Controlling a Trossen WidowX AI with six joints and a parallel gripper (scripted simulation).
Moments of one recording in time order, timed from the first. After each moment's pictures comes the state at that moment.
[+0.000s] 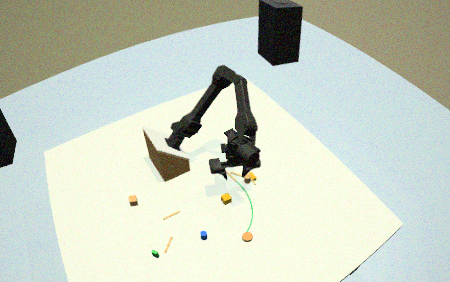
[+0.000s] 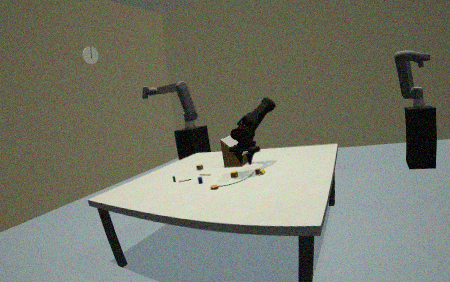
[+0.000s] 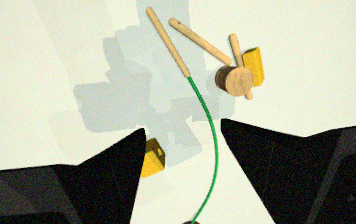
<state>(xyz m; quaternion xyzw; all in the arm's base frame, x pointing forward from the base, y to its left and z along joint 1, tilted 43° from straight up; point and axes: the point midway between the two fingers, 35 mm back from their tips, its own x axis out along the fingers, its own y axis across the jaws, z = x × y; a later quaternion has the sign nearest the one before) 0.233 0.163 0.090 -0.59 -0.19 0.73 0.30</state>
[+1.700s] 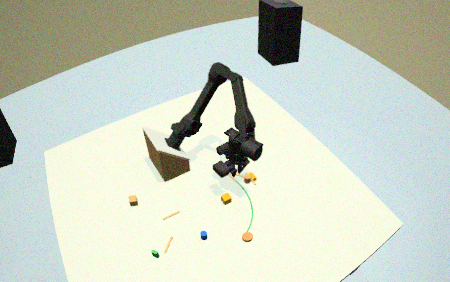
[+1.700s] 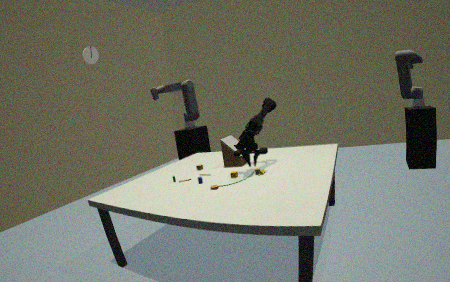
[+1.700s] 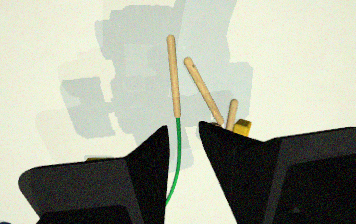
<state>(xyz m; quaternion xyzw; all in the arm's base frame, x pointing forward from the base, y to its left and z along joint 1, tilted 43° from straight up) 0.197 0.192 0.091 -0.64 -0.37 0.66 0.16</state>
